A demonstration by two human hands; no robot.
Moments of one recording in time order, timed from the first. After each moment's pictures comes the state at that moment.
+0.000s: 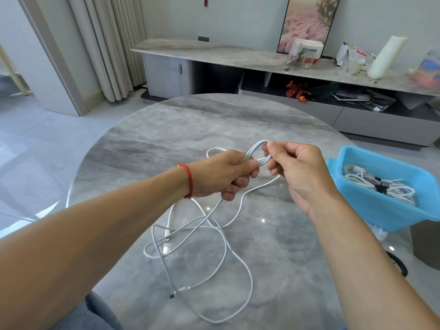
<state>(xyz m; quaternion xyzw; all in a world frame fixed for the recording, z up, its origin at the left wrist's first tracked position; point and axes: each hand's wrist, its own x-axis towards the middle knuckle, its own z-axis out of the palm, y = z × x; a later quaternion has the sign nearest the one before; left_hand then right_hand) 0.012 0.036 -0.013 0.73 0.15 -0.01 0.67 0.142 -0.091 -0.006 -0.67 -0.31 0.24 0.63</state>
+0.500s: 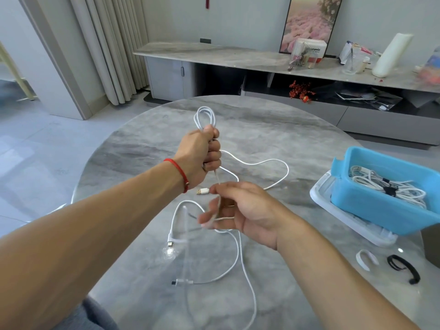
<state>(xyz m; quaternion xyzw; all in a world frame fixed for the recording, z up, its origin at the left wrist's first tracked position) 0.015 0.070 -0.006 0.44 0.32 0.27 0.79 0.066 -0.075 -0.024 -0.55 -0.22 0.61 0.53</state>
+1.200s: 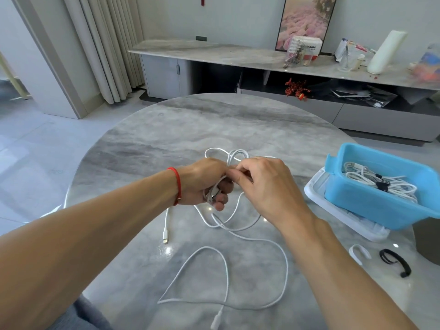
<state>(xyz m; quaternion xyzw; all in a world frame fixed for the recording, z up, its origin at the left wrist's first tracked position) 0.007 0.048 -0.027 0.63 0.28 -0.07 0.73 0.099 -0.087 -0.006 -0.80 -0.55 0.02 0.25</state>
